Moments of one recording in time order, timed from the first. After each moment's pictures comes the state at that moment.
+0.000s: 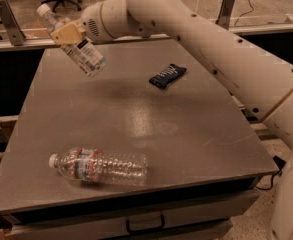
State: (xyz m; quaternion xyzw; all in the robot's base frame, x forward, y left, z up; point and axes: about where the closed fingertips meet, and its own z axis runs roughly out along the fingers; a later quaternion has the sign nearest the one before) arm 0.684 0.187 0.989 -0.42 0.70 0.32 0.48
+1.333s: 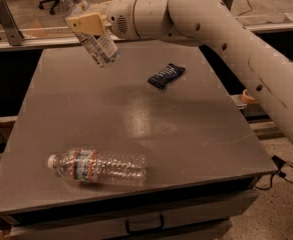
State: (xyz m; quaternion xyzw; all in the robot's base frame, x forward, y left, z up) arm 0.658 0.129 1.035 -0.42 0.62 0.35 0.56
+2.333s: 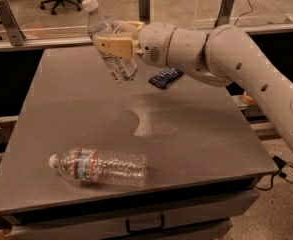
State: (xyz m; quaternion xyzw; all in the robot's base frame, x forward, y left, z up) arm 0.621 0.065 1.012 -0.39 0.57 0.38 0.62
